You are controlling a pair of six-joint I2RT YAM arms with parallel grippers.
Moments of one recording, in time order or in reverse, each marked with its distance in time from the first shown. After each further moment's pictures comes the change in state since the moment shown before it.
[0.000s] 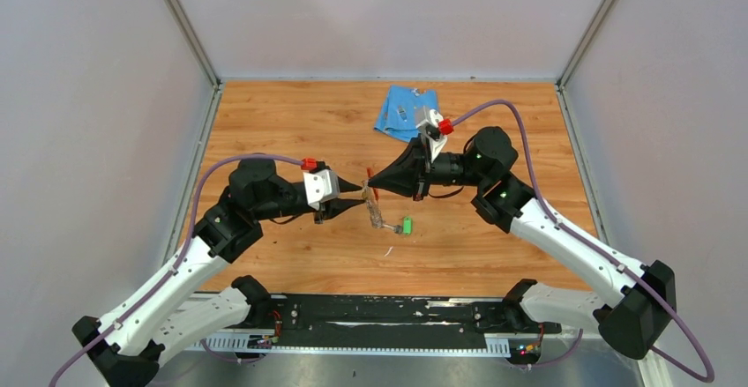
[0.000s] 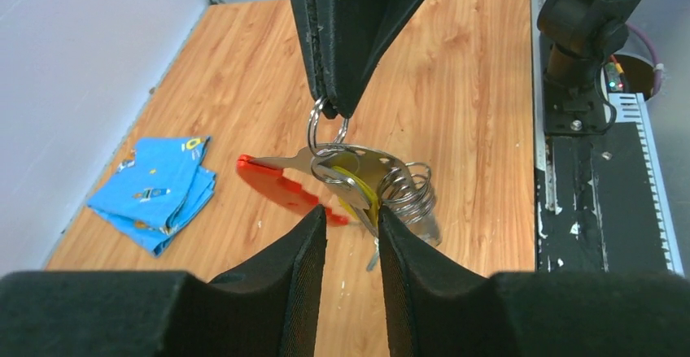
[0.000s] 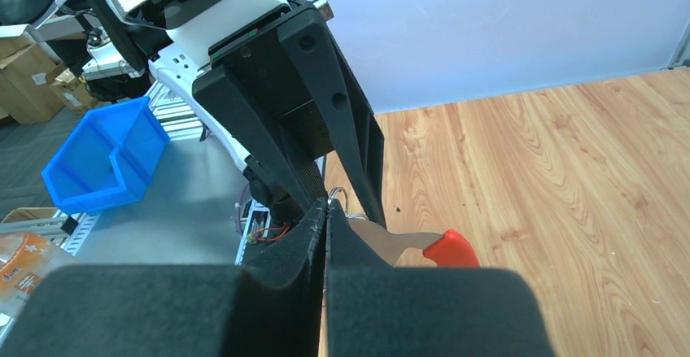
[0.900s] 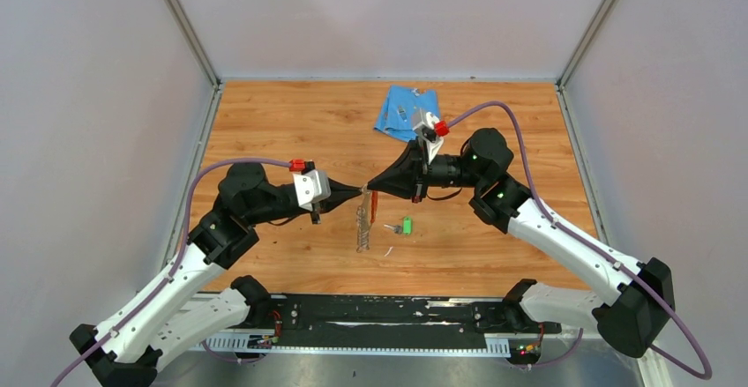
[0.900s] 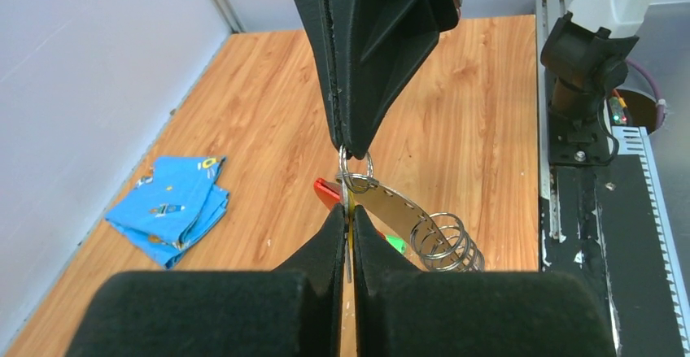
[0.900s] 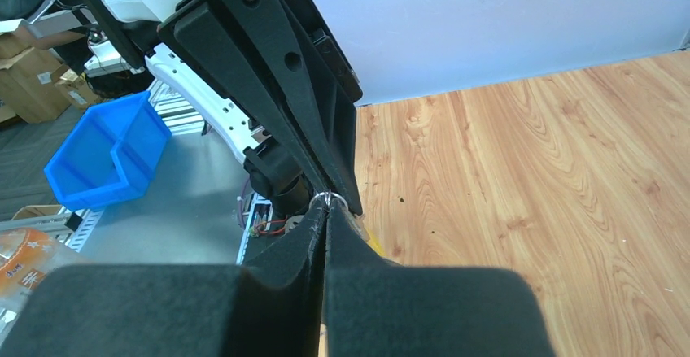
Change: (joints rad) left arm 0.000 -0.050 -0.031 0.084 -0.023 -0.059; right arm 0.000 0.011 -0.025 0.009 -0.003 0.009
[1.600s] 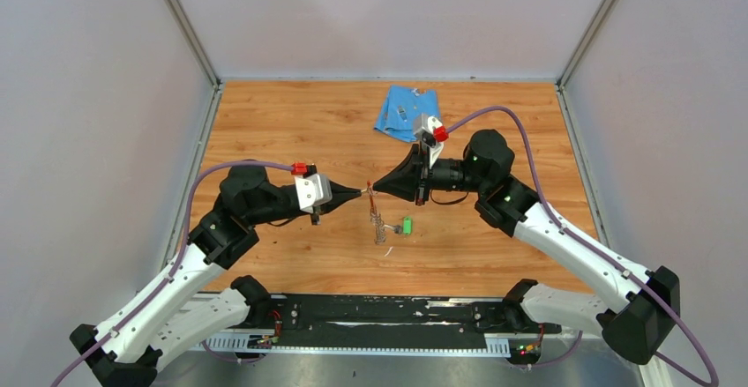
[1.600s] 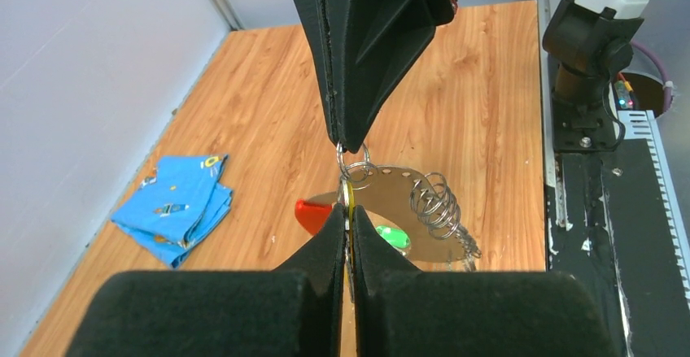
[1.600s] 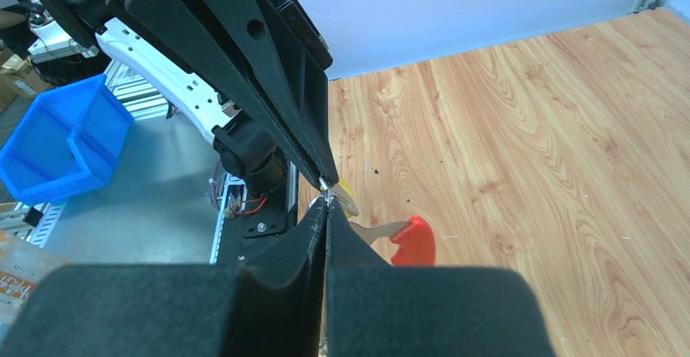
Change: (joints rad) left arm 0.000 -0.003 -0.006 -0.020 0.013 0.046; right arm 0.000 -0.046 0.000 -0.163 0.077 -0.107
